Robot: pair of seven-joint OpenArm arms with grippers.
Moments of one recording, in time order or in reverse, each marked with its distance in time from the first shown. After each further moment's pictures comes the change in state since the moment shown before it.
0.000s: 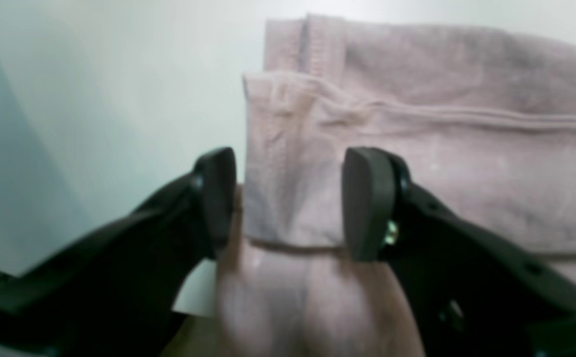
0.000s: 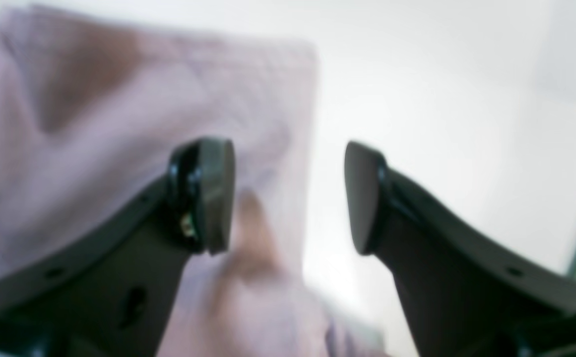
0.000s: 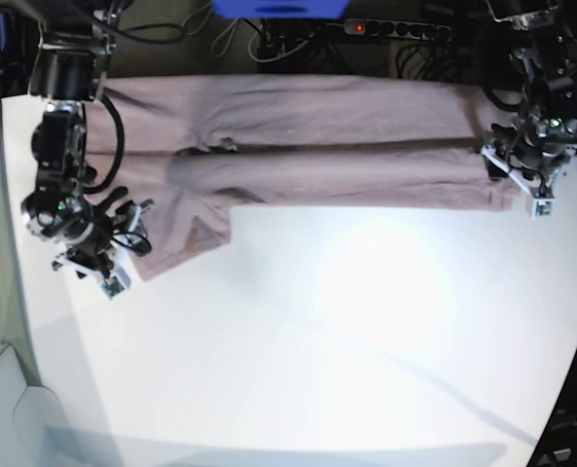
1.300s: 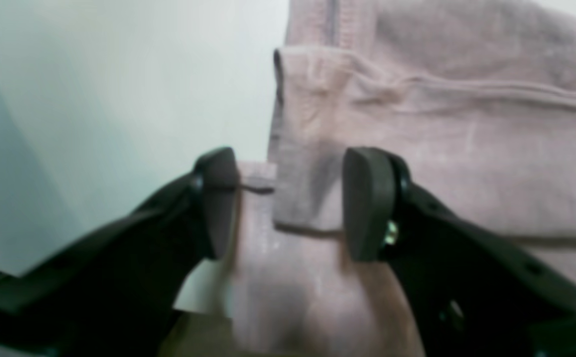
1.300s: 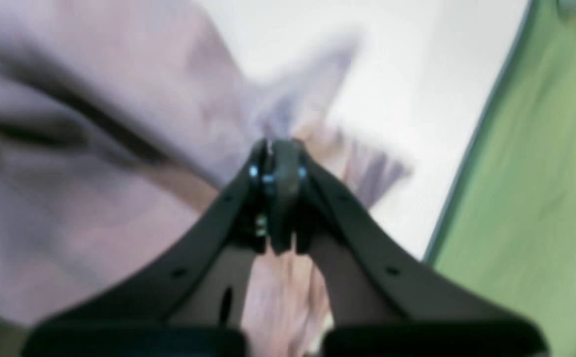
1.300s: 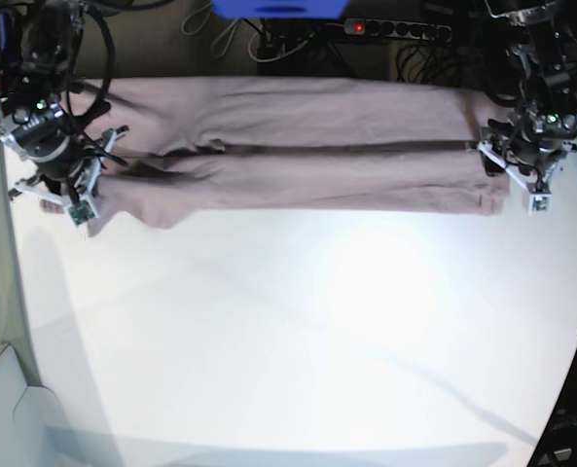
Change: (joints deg) left arm 0.8 0.6 -0.2 0.0 0.0 0.0 -0.3; right arm -24.5 -4.1 10.2 33.3 0.4 -0.2 -10.3
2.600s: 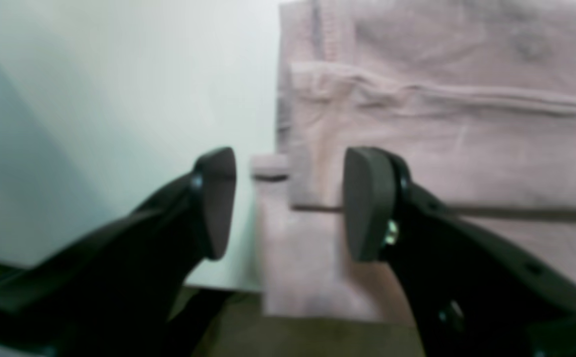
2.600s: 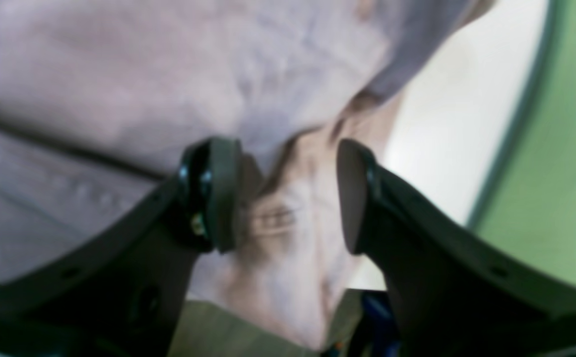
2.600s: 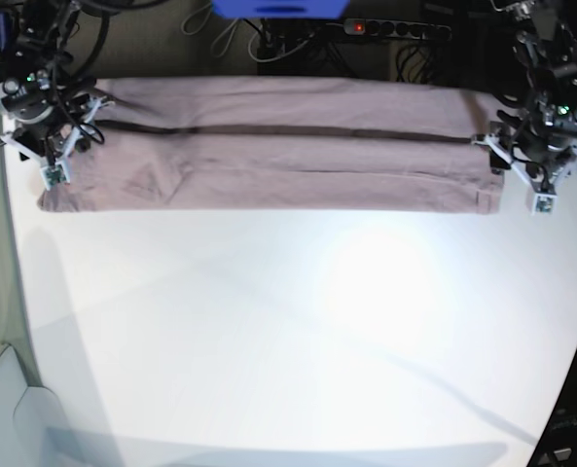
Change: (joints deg) left arm 1.4 0.2 -3.1 7.2 -0.2 -6.8 4.9; right arm -3.6 -3.7 9.0 -3.8 -0.3 0.0 2.1
